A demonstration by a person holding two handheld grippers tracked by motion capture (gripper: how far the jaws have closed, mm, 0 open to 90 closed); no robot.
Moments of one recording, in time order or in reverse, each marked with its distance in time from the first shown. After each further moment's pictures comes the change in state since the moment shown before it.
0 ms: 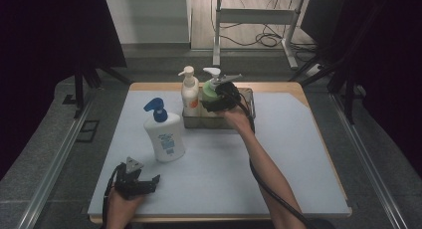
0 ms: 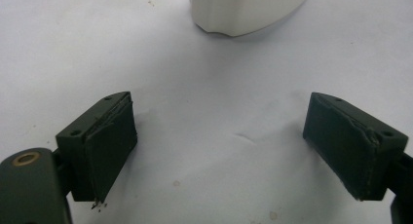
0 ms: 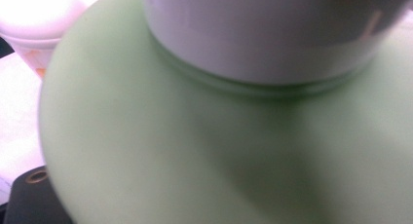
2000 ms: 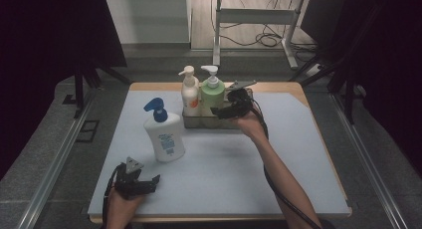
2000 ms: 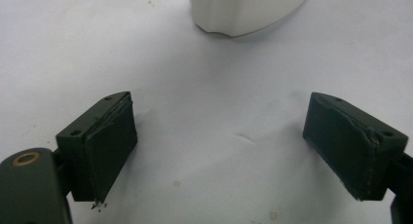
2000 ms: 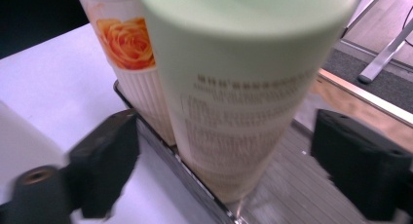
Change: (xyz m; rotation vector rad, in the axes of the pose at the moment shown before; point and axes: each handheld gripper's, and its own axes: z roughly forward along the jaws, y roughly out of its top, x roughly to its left) left arm 0.000 0.000 0.000 -0.004 0.000 -0.001; right arm -0.008 -0.025 -0.039 -0.029 0.063 -0.020
